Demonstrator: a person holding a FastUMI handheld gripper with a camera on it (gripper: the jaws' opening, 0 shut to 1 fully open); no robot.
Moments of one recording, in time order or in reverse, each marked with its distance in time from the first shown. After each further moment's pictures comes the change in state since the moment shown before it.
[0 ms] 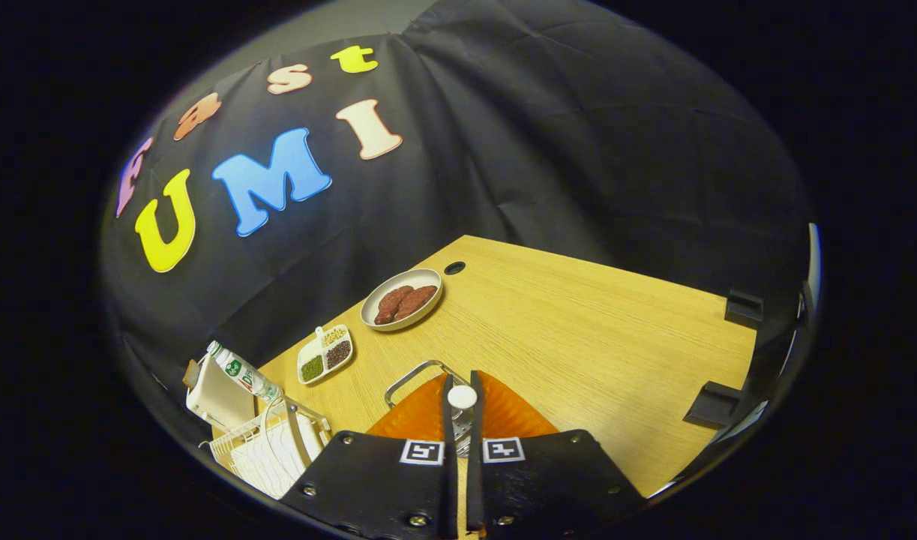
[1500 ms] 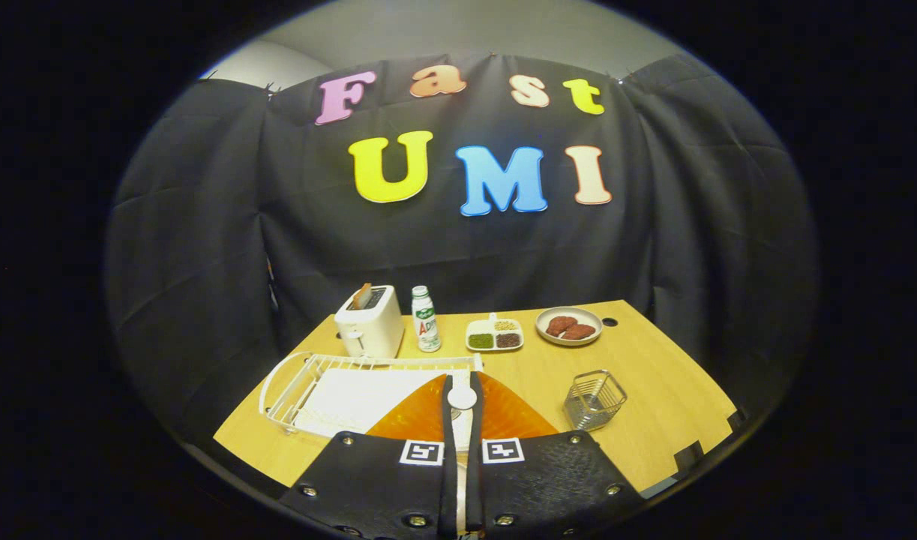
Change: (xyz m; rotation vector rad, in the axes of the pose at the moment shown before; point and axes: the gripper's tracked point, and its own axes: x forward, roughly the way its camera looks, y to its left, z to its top) arm -0.222 0.182 -0.052 -0.520 -0.052 0.530
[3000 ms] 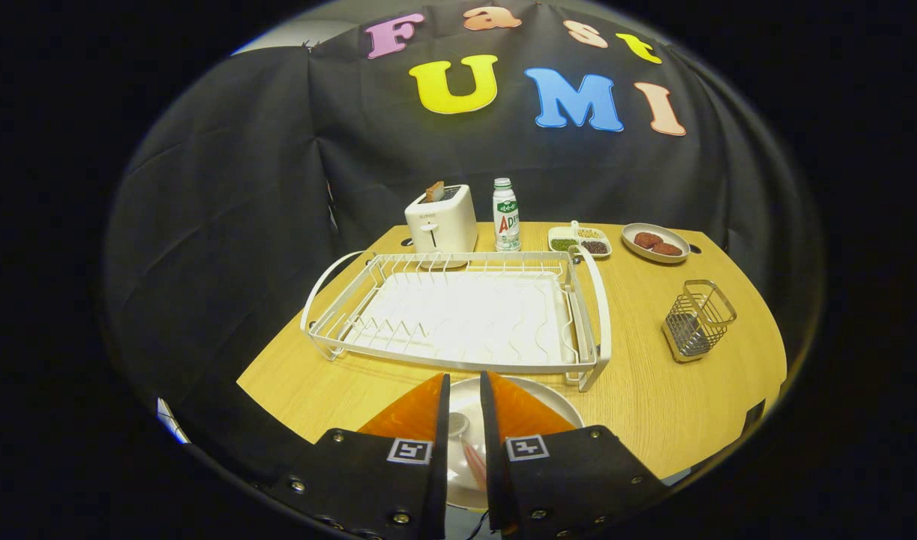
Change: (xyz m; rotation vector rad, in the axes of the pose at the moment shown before) arm 0.023 0.067 -0.128 -0.021 0.262 0.203
